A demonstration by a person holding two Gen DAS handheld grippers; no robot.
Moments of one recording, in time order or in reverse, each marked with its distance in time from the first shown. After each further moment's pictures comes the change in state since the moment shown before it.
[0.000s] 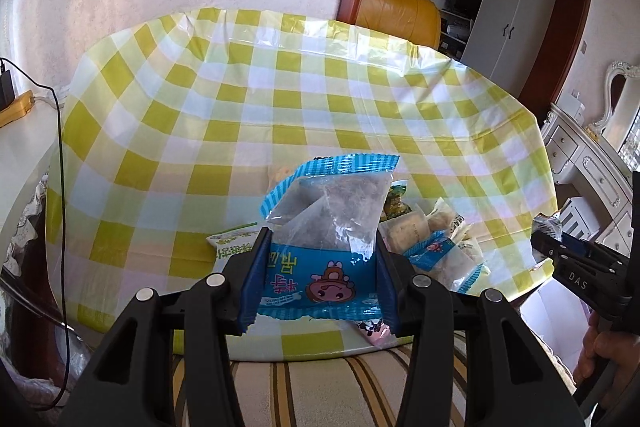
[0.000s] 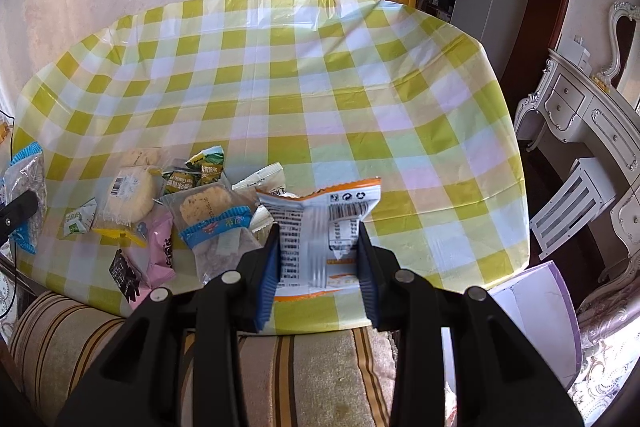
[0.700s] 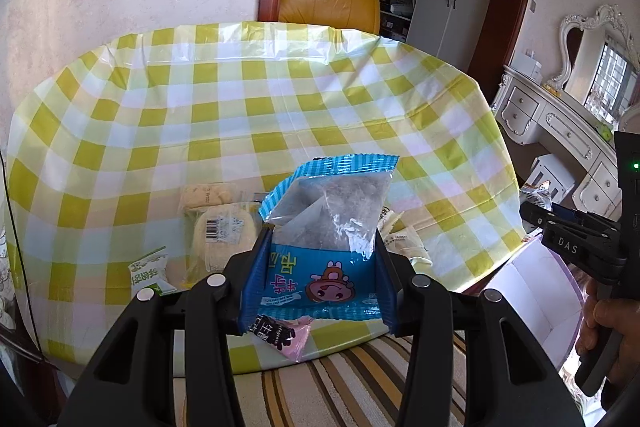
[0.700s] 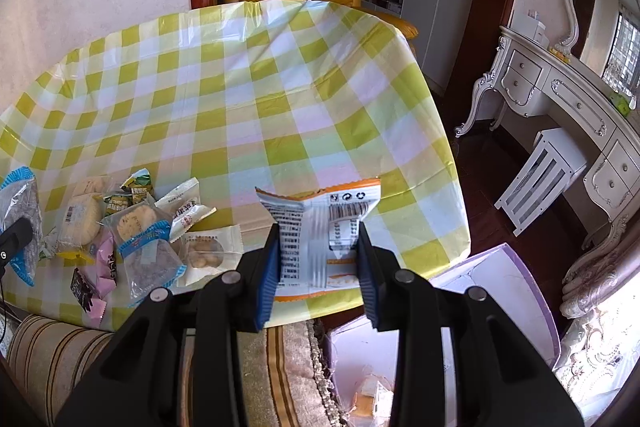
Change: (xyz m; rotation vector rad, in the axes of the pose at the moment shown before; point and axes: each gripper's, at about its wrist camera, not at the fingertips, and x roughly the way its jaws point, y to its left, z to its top) left arm 0.013 -0.088 0.004 0.171 0.028 -0.124; right arm -0.010 -0.079 -0.004 0.121 -0.003 -0.112
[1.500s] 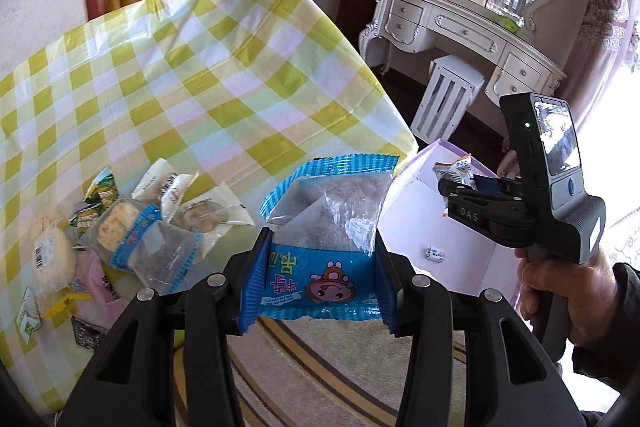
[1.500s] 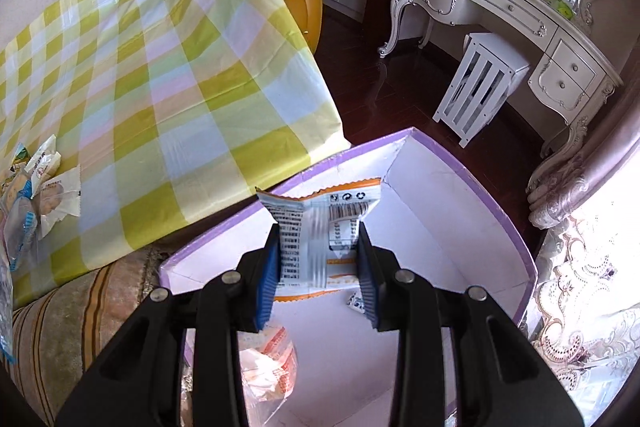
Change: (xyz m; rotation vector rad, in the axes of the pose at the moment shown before) left arm 0.050 -0.163 -0.038 0.331 0.200 -0.318; right arm 0.053 -0.126 -0.081 0.222 0.211 -0.192
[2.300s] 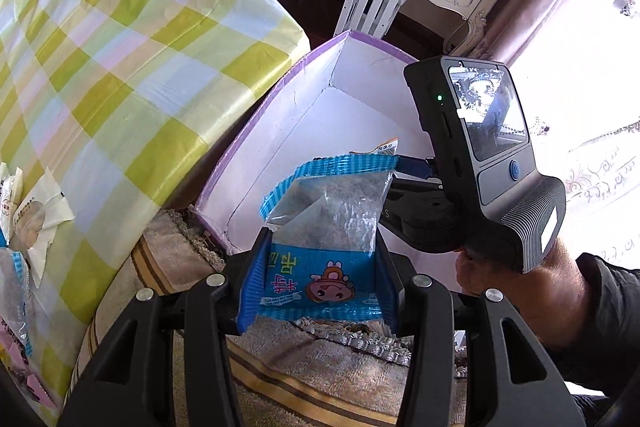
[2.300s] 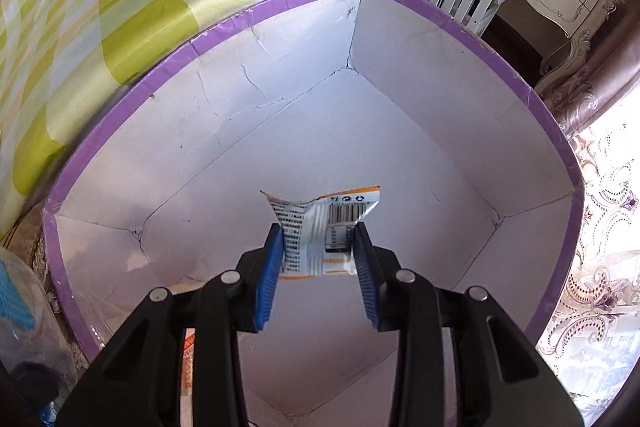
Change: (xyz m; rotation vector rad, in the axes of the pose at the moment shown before) left arm 0.112 -0.084 -0.005 0.160 0.334 -0.199; right arm 0.082 -0.045 -0.050 0.117 0.242 0.002
